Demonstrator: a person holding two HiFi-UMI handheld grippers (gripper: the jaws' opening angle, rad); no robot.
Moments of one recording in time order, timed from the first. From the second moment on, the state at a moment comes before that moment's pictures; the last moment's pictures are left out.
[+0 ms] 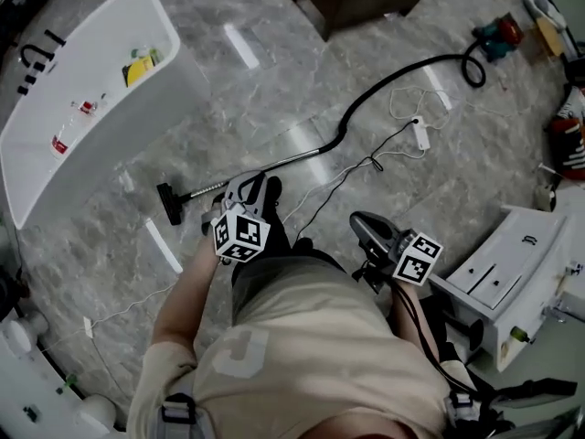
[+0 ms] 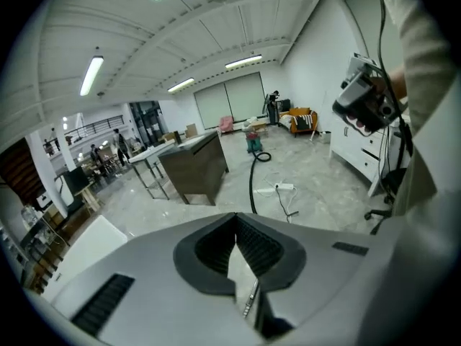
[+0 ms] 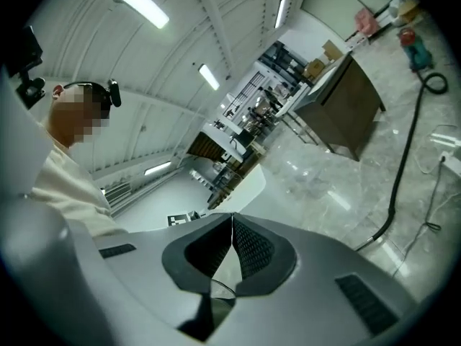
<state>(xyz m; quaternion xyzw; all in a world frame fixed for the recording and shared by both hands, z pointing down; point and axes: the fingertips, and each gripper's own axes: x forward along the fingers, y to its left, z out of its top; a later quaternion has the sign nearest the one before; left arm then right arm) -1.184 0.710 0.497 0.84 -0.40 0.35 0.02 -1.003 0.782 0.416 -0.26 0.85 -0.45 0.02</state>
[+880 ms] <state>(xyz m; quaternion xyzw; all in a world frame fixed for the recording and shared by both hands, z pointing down) -1.157 0.618 0.735 0.84 -0.25 0.48 0.11 -0.988 0.716 0.557 -0.34 0.77 -0.55 -0.01</state>
